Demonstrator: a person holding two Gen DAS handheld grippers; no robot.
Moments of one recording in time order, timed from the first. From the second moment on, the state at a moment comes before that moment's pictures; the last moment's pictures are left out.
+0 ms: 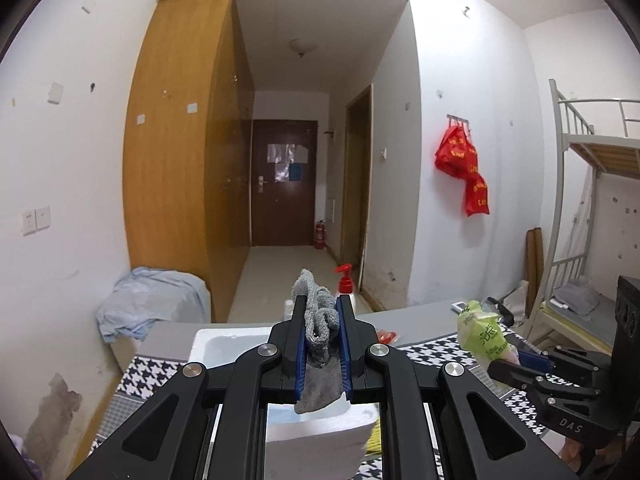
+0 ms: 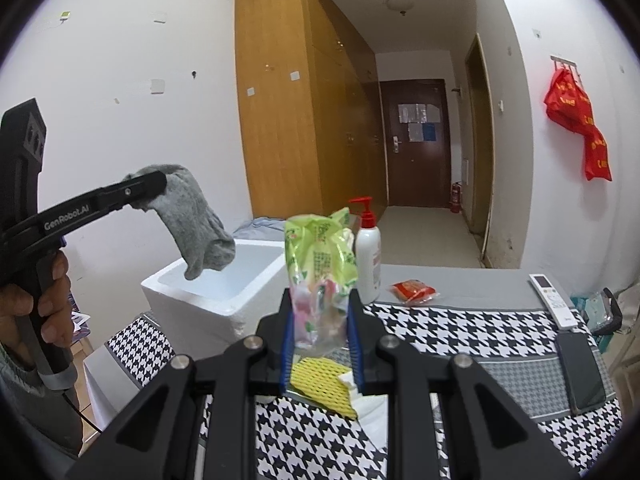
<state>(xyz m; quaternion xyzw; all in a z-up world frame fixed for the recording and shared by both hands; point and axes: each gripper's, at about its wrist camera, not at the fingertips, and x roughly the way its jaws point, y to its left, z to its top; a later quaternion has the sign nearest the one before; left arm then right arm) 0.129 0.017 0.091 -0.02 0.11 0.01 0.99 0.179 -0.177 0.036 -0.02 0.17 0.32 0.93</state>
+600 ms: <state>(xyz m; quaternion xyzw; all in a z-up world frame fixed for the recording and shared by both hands) 0.163 0.043 0.066 -0.05 0.18 0.03 0.98 0.181 -0.146 0.036 -0.04 0.17 0.35 0.92</state>
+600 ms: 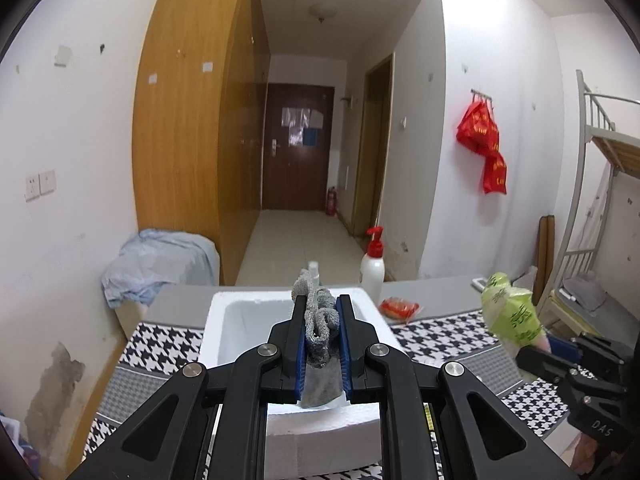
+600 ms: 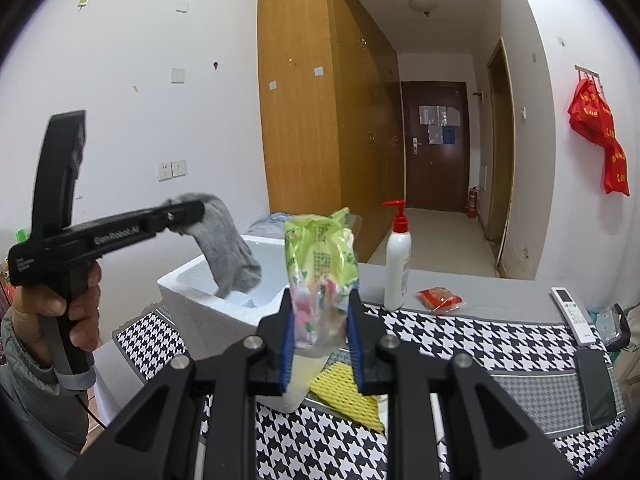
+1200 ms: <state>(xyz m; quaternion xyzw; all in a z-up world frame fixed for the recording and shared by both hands) 0.196 0.058 0.039 -0.05 0.24 0.04 0.97 0.196 -0.135 0.029 -0.04 0.19 0.34 0.92</state>
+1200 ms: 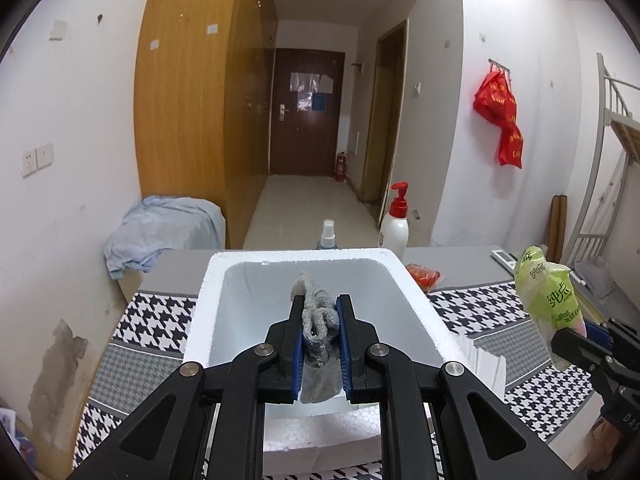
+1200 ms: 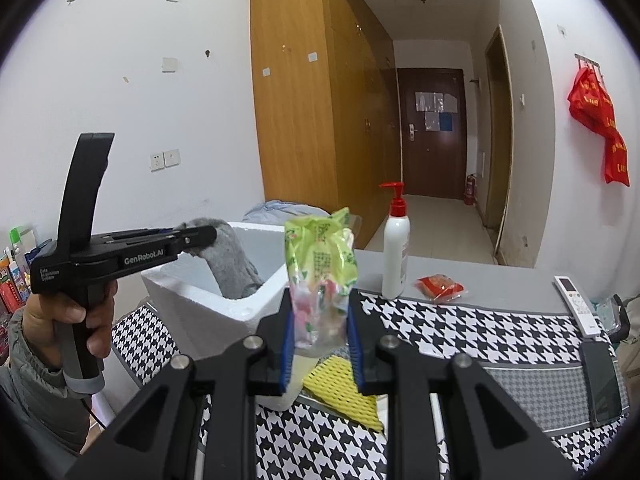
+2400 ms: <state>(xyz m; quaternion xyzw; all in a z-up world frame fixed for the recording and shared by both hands) 0.135 0.088 0.058 -0.05 0.16 0.09 0.98 0.198 -0.098 0.036 -0.05 0.19 0.35 0.92</state>
